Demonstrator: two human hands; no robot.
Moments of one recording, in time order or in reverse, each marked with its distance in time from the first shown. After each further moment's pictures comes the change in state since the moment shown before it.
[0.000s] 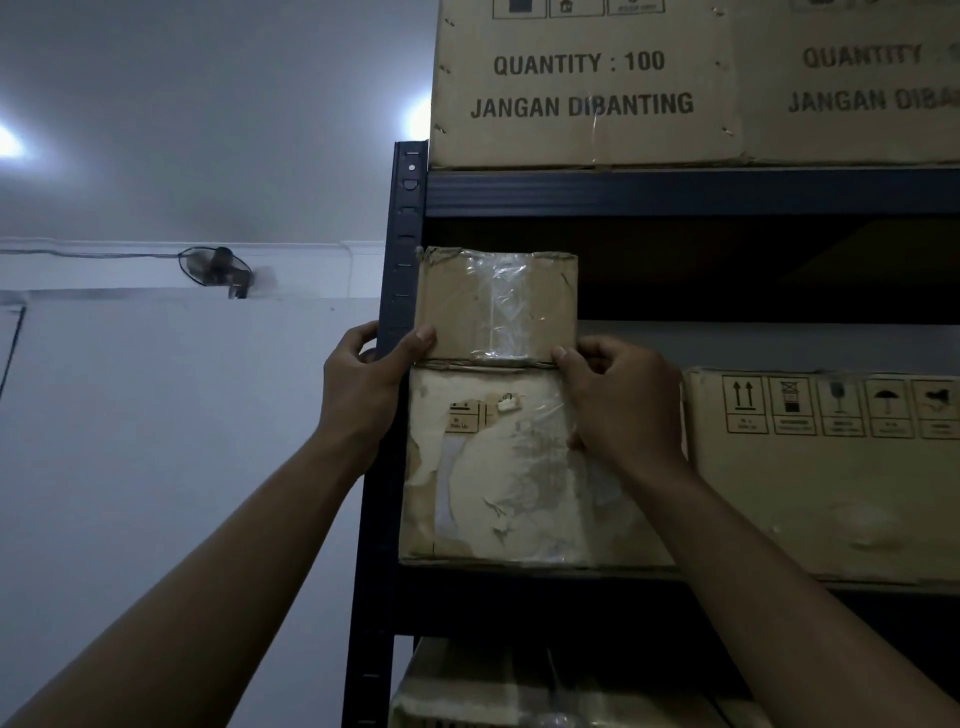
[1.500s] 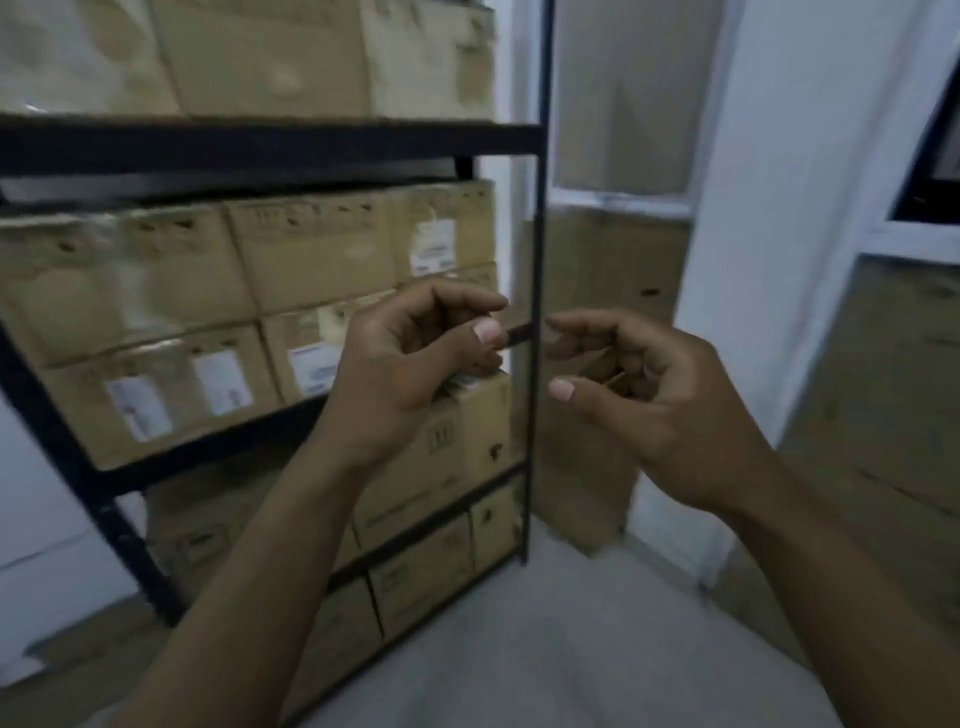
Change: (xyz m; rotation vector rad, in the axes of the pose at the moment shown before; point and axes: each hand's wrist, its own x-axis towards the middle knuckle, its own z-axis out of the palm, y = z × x) left_hand -0.541 0.220 0.080 -0.553 -0.929 -0.326; right_hand -0.397 -0.249 -0.496 -0.344 -0.230 0.477
